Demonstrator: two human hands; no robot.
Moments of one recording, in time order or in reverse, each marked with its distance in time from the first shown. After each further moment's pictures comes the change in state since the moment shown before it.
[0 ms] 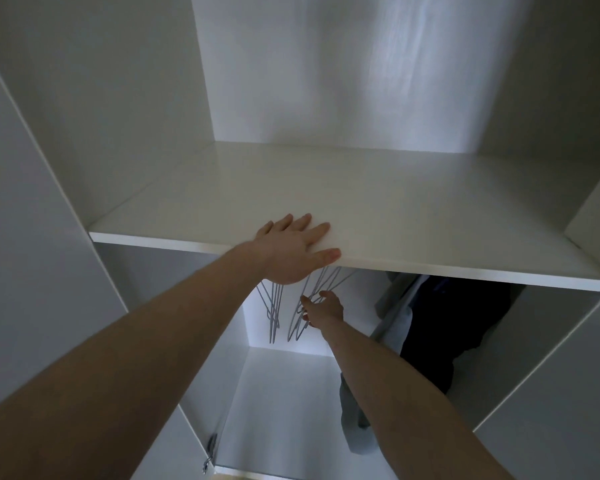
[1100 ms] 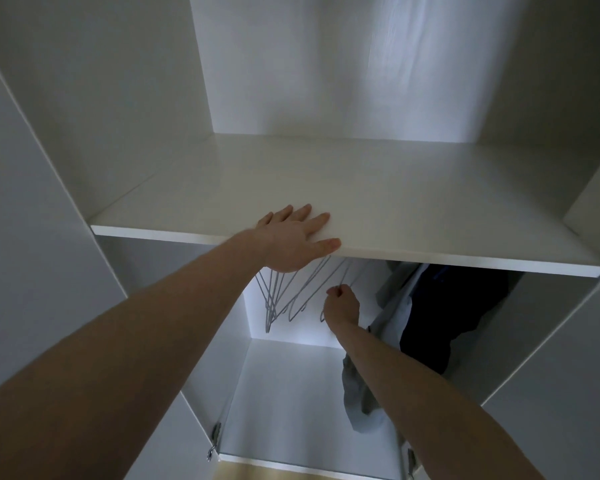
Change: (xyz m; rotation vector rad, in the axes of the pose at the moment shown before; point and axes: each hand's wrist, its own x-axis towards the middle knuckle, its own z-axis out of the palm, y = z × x) left_hand 0.000 -0.004 -0.003 0.034 -0.037 0.002; right_hand -0.022 0.010 -0.024 -0.175 0.192 -0.148
